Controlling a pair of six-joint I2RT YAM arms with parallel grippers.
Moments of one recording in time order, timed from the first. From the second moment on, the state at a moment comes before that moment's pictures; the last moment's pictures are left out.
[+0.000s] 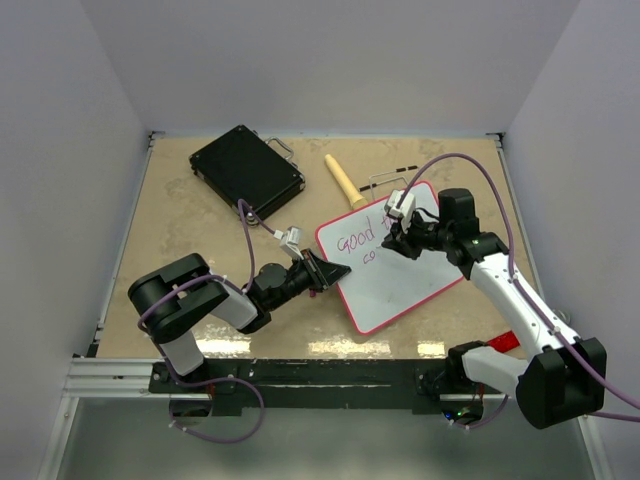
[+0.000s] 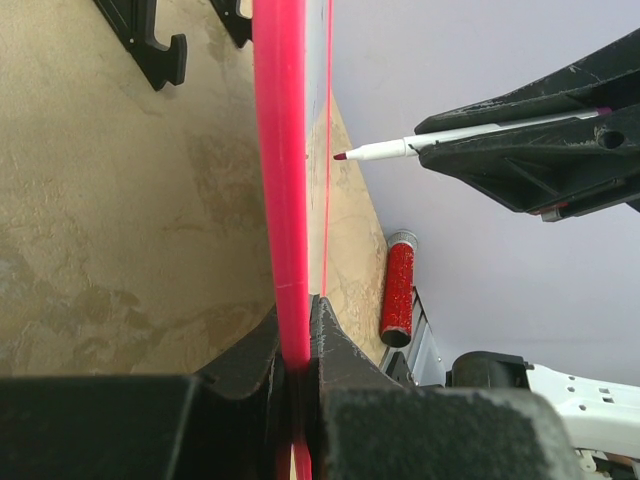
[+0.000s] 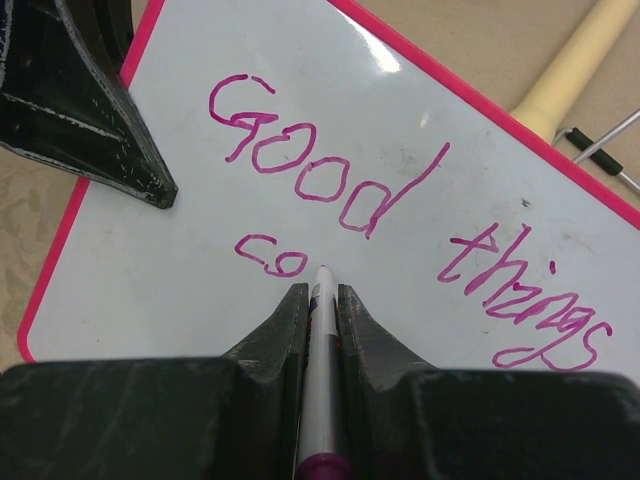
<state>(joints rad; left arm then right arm) -0.90 1.71 0.39 1.29 0.01 -1.03 0.26 1.12 0.86 -0.42 -0.65 -0.56</state>
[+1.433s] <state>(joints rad) -0.89 1.72 0.38 1.29 0.02 -1.04 0.27 1.16 0.86 -0.45 -0.65 -0.60</state>
